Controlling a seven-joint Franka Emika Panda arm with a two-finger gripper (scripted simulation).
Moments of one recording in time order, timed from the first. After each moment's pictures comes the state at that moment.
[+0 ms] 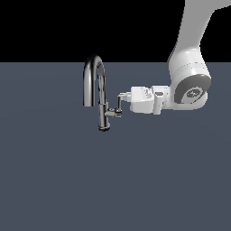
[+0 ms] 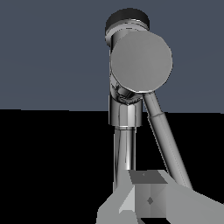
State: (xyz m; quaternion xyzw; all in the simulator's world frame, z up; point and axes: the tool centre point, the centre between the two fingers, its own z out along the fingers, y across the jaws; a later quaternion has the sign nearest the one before) arm 0.037 -0.022 0.165 -0.47 0.53 0.46 0.53
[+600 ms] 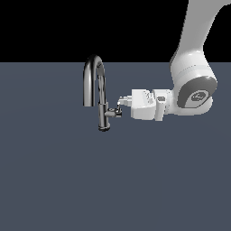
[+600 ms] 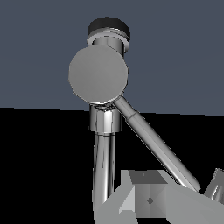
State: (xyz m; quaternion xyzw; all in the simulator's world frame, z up) arm 0.010 -0.021 0.157 -0.48 0.53 0.45 0.54
